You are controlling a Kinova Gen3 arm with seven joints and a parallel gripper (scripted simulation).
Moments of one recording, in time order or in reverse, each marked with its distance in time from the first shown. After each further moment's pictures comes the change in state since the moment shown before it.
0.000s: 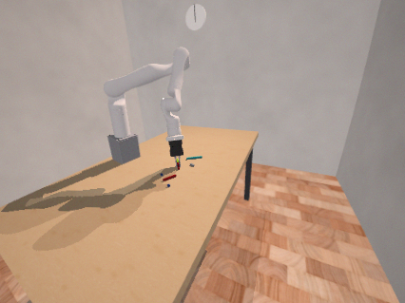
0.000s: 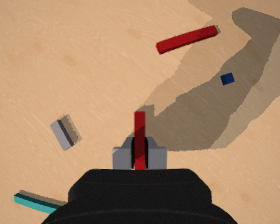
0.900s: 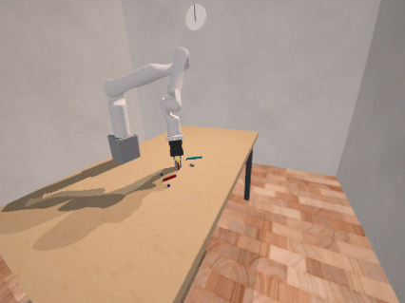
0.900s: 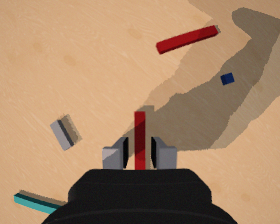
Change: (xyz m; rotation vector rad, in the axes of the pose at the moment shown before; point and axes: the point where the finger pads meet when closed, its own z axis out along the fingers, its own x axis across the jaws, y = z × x) arm 0.000 0.000 0.000 0.000 0.000 0.000
